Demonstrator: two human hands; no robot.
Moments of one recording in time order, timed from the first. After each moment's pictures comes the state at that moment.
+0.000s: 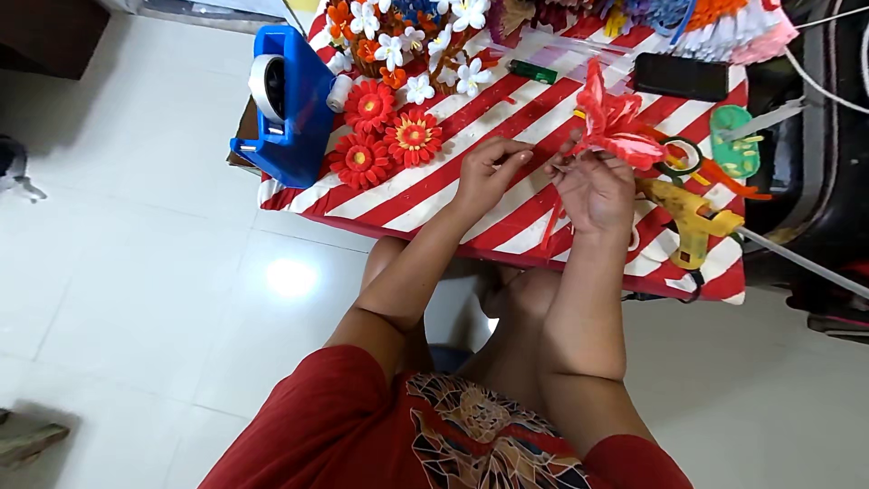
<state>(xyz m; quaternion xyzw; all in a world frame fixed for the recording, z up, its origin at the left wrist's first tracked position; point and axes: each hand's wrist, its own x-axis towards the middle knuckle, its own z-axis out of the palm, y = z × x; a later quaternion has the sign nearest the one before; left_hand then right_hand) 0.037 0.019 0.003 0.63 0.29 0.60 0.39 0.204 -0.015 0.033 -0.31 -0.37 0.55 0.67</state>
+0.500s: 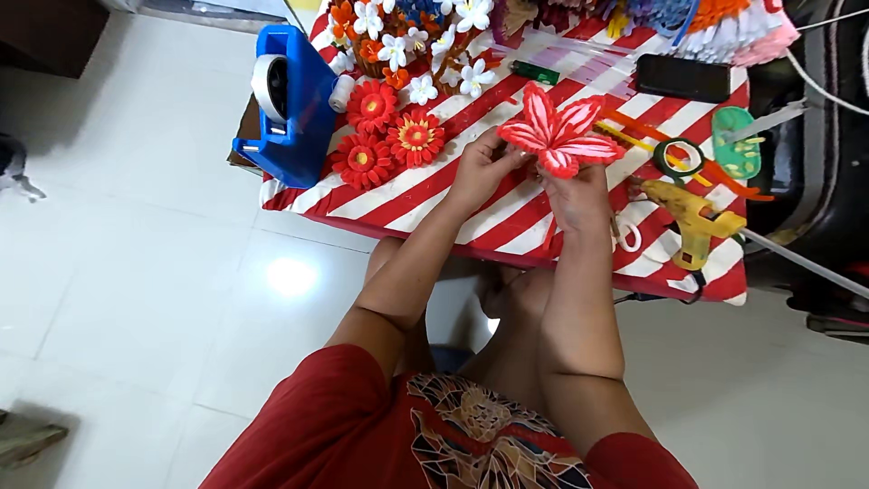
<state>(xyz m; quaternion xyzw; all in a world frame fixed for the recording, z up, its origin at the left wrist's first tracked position) 0.030 0.025 0.011 0.53 0.25 0.59 0.56 0.180 -0.013 0.027 -0.42 -0.45 0.48 0.63</state>
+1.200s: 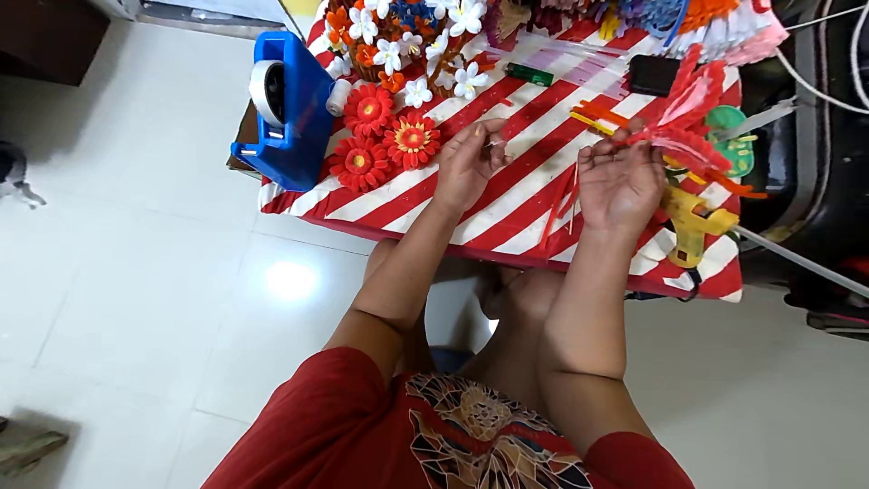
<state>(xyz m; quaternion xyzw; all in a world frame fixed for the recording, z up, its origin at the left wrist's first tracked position) 0.022 0.025 0.018 0.34 0.13 0.63 0.69 0.213 -0.012 0.040 -0.28 -0.28 0.47 0.79</state>
